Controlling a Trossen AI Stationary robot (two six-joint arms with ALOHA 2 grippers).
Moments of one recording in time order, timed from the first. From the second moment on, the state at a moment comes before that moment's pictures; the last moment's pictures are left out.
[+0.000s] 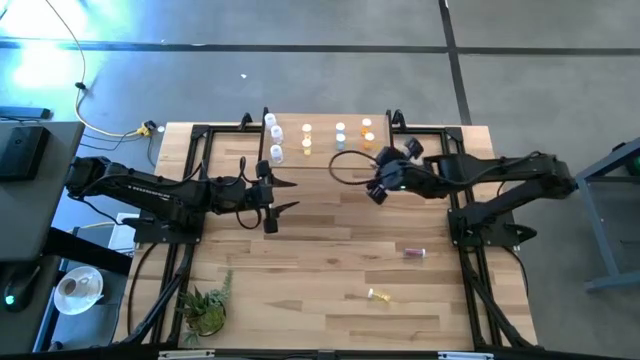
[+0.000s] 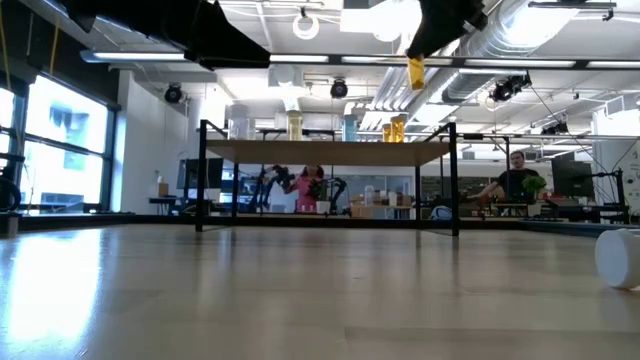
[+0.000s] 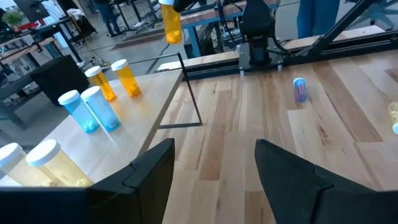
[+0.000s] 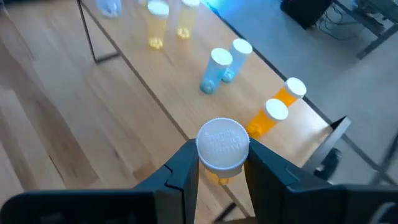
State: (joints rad) left arm 0.05 1.09 0.58 0.24 -0.33 0.19; right arm 0.05 1.31 1.30 -0.87 0.69 0.37
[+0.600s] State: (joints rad) left arm 0.05 1.09 0.58 0.25 -0.33 0.18; right arm -0.15 1.19 0.94 -0.40 0.52 0.36
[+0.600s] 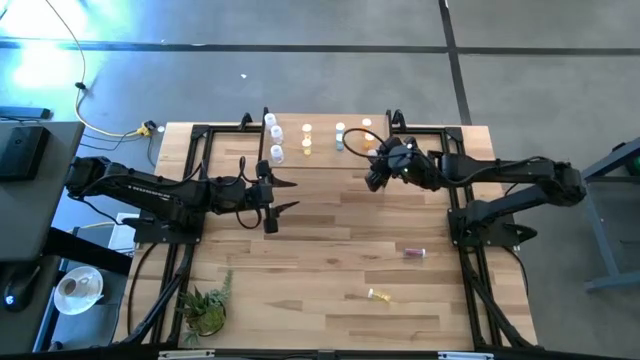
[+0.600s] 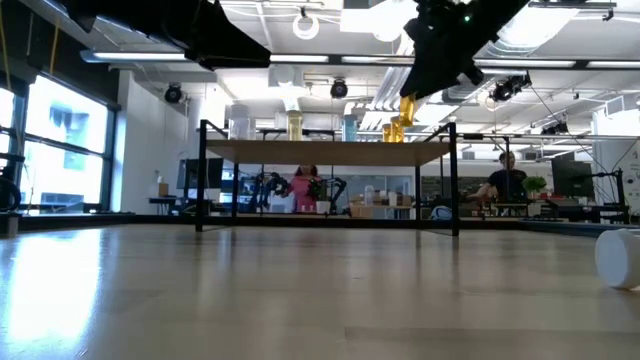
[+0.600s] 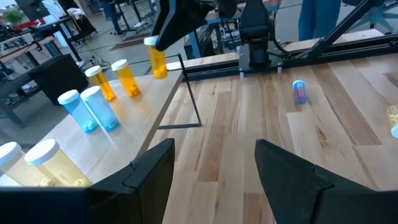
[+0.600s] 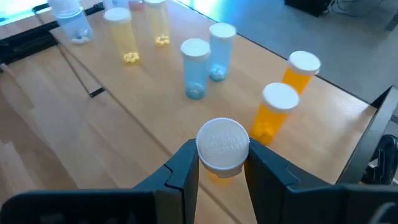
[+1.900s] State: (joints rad) left arm 0.05 1.09 0.58 0.25 -0.33 0.19; right arm -0.25 1.25 0.94 -0.40 0.41 0.35
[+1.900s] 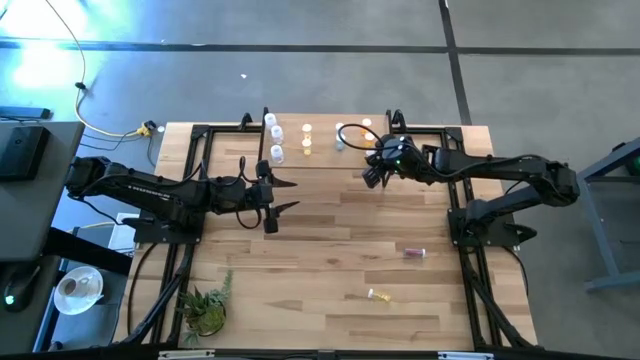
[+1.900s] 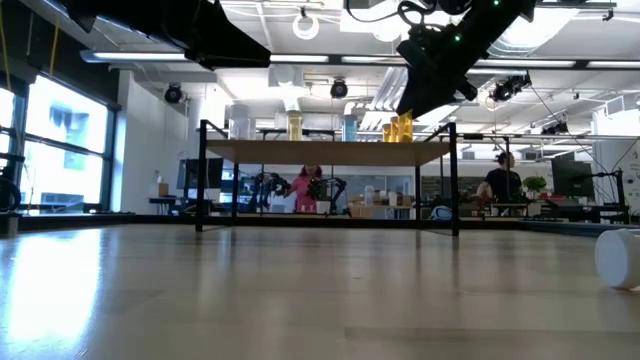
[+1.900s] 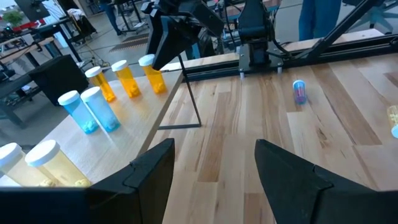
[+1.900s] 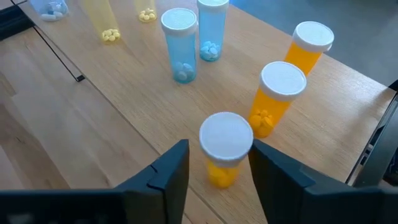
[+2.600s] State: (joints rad) left arm 0.05 1.09 0.58 0.24 -0.33 0.16; right arm -0.24 1.25 1.08 -0.57 0.41 0.36
